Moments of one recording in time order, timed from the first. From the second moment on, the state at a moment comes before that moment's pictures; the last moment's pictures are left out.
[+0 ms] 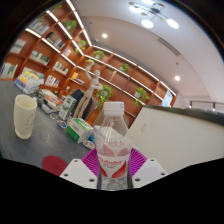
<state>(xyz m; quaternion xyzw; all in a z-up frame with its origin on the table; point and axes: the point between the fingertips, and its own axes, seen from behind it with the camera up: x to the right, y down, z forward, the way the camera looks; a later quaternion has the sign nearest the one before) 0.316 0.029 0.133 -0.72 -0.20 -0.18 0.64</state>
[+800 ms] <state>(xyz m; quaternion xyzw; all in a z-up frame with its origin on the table) 0.109 0.045 0.209 -0.17 -0.63 -0.64 0.41</state>
